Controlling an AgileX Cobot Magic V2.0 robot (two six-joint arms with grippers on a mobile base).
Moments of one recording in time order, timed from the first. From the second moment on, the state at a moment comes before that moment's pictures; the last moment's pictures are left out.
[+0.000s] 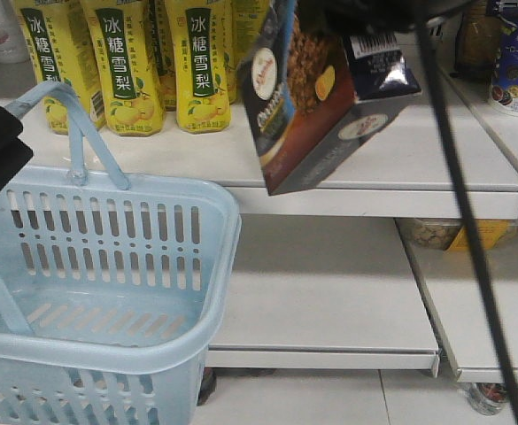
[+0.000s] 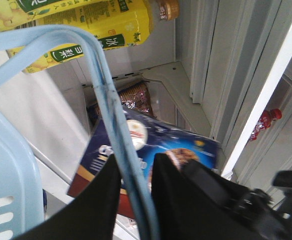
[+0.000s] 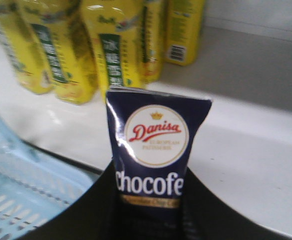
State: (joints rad) left arm -0.31 0.73 -0.68 -1.74 0.28 0.31; right arm 0.90 1.50 -1.99 -0.50 1.29 0.55
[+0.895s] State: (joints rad) left arm -0.31 0.73 -0.68 -1.74 0.28 0.31; right arm 0.77 1.56 -1.79 -0.99 1.19 0.93
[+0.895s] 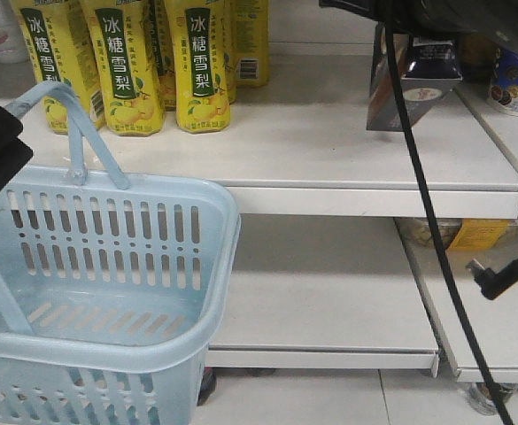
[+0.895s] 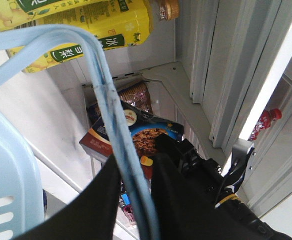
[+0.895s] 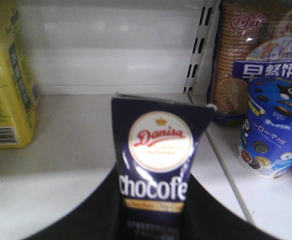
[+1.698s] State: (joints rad) left arm -0.31 0.73 -0.68 -1.74 0.27 0.31; right arm 0.80 1.59 -1.81 -1.05 1.13 0.98
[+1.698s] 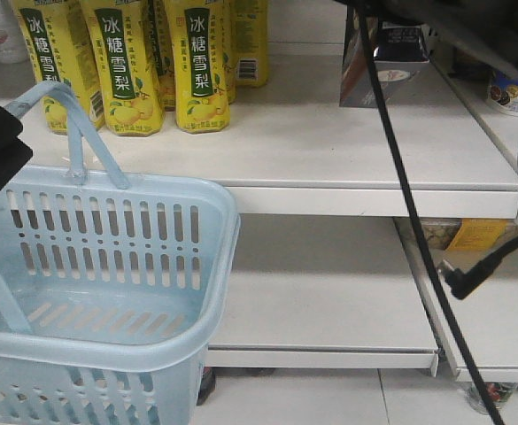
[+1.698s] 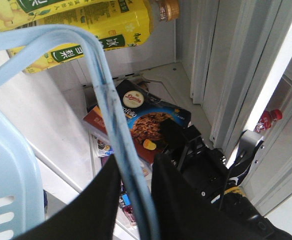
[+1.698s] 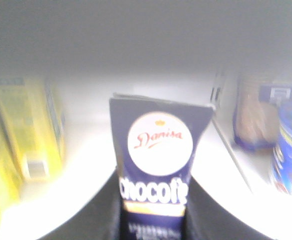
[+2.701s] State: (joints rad) left arm -0.31 0.73 -0.68 -1.74 0.27 0.31; right arm 0.90 1.48 -1.33 -1.43 1.07 1.48
